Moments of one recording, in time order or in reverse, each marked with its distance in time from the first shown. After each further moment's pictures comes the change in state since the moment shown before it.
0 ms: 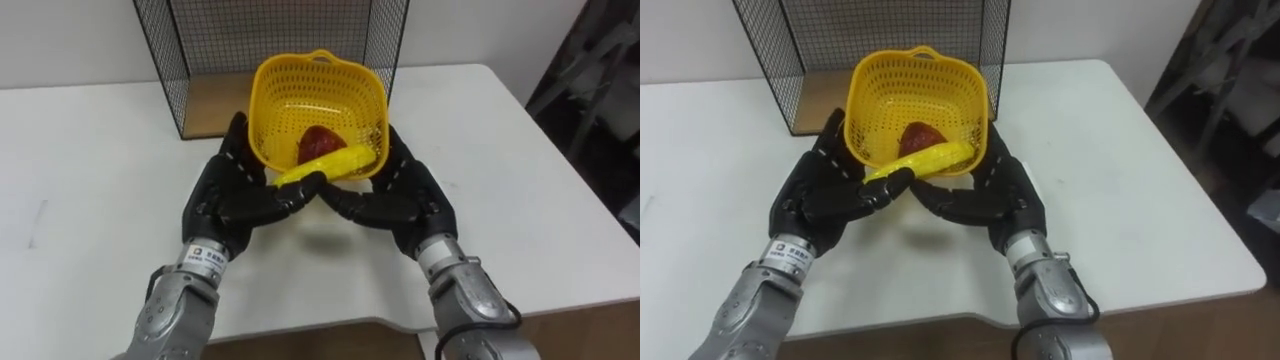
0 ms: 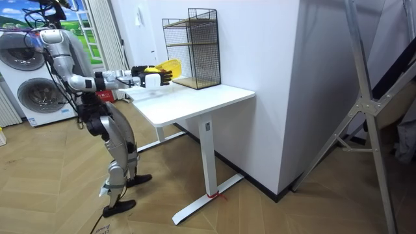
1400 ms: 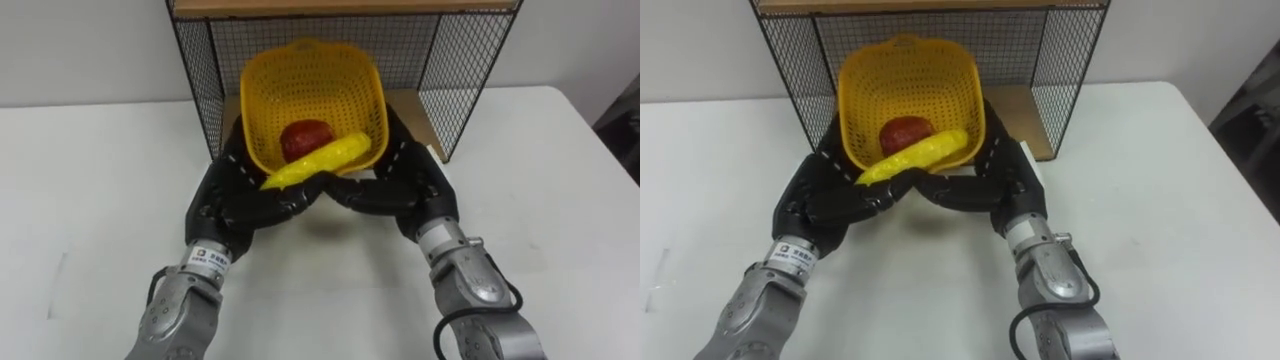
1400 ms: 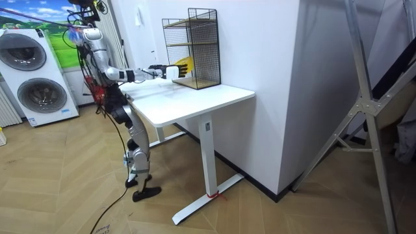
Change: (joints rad) left arm -0.026 -0.005 -0.015 0.018 0.053 -0.017 0.008; right arm -0.071 -0.003 -0.018 0.000 -0.080 -0.012 -0.002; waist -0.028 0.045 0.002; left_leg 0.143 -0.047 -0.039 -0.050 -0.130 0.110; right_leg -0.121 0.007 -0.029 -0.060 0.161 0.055
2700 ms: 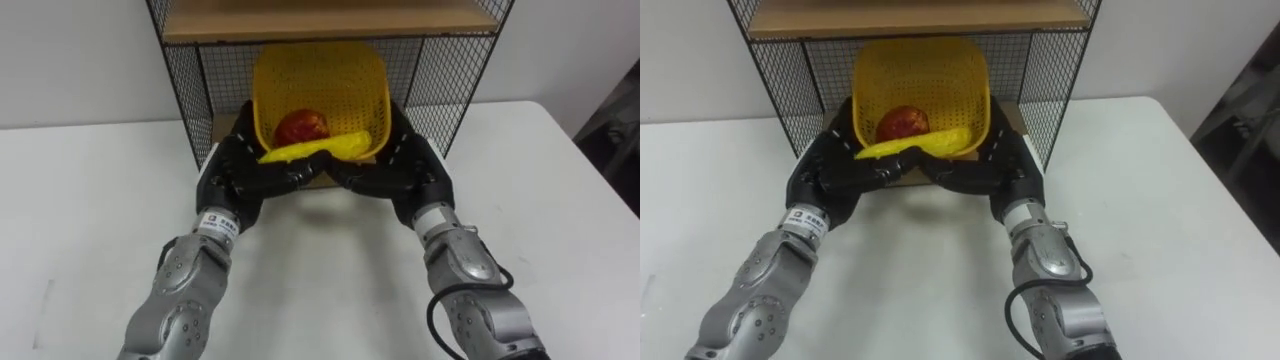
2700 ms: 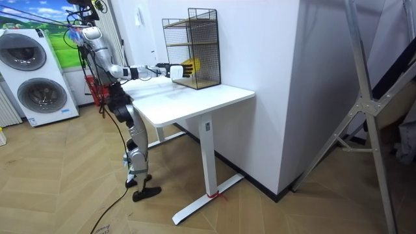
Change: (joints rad) left arm -0.178 -0.003 0.027 0.180 -0.041 0.126 0.065; right arm -0.093 0.002 -0.020 0.120 0.037 0.085 -0.075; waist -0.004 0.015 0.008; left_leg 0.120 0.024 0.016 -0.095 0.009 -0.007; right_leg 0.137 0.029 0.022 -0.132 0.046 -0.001
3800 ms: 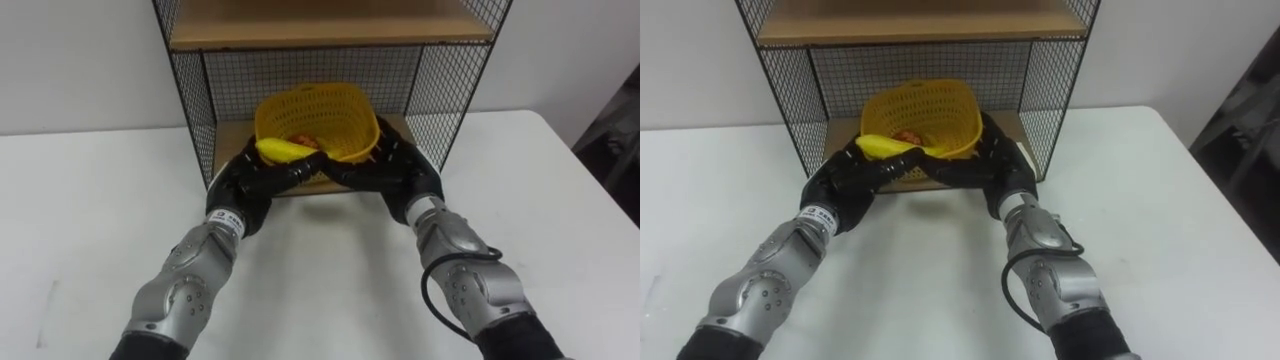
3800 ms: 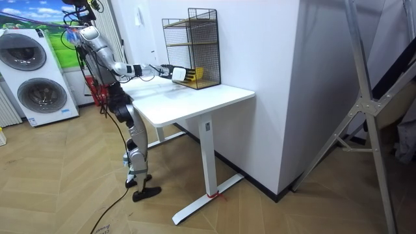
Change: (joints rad) left arm -0.109 -0.017 0.054 0.143 -0.037 0.157 0.042; right arm -0.129 -0.002 -0.003 0.138 0.092 0.142 -0.047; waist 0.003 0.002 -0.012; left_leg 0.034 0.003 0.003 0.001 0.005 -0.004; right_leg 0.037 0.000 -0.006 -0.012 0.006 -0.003
